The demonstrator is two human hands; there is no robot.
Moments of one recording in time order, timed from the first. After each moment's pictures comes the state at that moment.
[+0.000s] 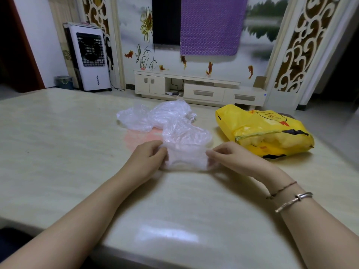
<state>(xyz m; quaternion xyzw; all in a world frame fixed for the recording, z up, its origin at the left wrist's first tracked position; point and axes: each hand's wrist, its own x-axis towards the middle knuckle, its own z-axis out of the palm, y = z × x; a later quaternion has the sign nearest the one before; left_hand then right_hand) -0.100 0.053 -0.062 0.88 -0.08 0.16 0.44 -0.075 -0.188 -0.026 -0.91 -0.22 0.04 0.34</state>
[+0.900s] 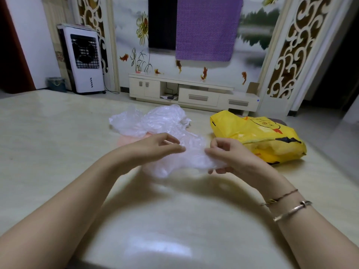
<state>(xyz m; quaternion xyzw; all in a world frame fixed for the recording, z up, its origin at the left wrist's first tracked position) -0.086 0.044 -0.008 0.87 -0.10 -0.08 0.47 -0.086 -0.186 -0.007 -0.78 -0.17 0.09 0.60</state>
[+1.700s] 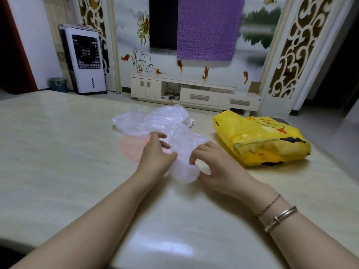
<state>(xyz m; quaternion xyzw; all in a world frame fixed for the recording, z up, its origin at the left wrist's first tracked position) -0.075 0.021 -0.054 0.83 0.04 0.15 0.54 -0.076 -0.167 -0.042 -0.87 -0.41 -0.20 0.16</state>
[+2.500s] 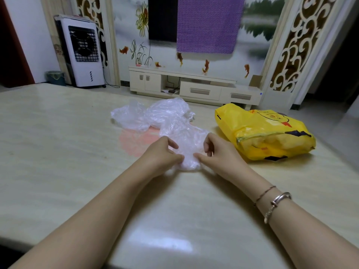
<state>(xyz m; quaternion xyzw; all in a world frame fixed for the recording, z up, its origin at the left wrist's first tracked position) -0.082 0.020 -0.044 0.87 0.01 0.00 0.49 -0.063 -0.159 -0.047 -0.91 -0.20 -0.14 0.34</state>
